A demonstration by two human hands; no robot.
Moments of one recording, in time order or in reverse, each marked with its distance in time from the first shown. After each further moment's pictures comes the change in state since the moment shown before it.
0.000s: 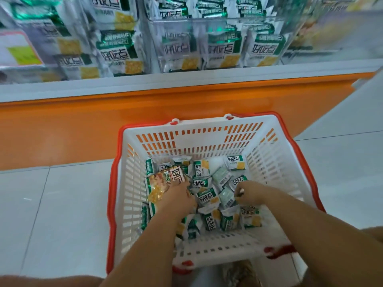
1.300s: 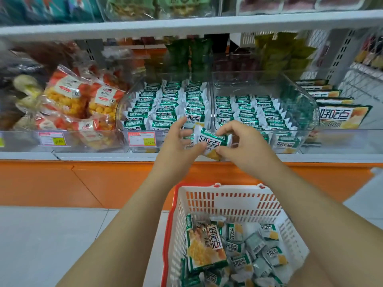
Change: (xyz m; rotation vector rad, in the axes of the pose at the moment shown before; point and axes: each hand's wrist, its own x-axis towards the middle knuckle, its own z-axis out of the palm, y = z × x) left_hand -0.160 0.053 -0.241 -0.712 0.670 0.530; right_hand -0.191 -0.201 -0.175 0.484 0.917 -0.796
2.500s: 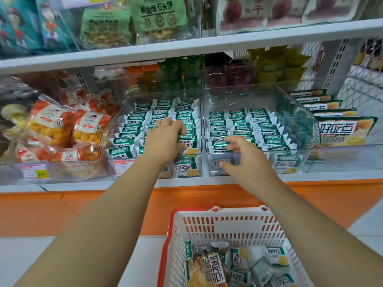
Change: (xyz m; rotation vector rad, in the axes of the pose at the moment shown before) left_hand 0.124 -0.001 -0.004 1.044 0.033 0.236; right_hand 0.033 0.043 -0.009 -0.159 0.097 0.074
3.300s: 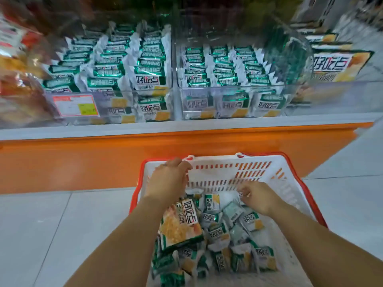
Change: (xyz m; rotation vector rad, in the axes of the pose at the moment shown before) left_hand -0.138 0.026 0.172 -0.117 -0.277 0.170; right_hand -0.118 0.192 0.055 -0.324 -0.644 0.487
